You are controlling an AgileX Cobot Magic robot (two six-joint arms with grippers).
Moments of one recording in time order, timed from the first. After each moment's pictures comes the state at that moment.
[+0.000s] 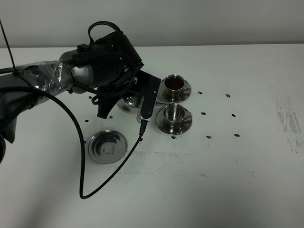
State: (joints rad) left arm -0.63 2.11 -1.60 0.63 0.83 0.91; right arm -0.01 0.06 -0.52 0.03 1.11 -0.07
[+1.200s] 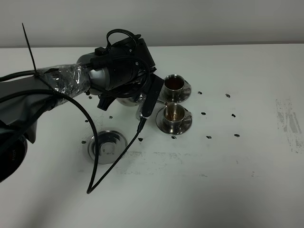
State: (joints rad) left arm -0.66 2.19 -1.69 0.79 0.90 0.92; right arm -0.01 0.06 -0.52 0.03 1.11 -0.07
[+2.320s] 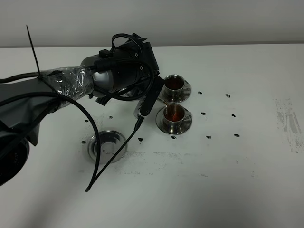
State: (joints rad) left arm -0.68 2.19 -1.69 0.90 0.91 0.92; right arm -0.01 0.06 -0.52 0.03 1.11 -0.07
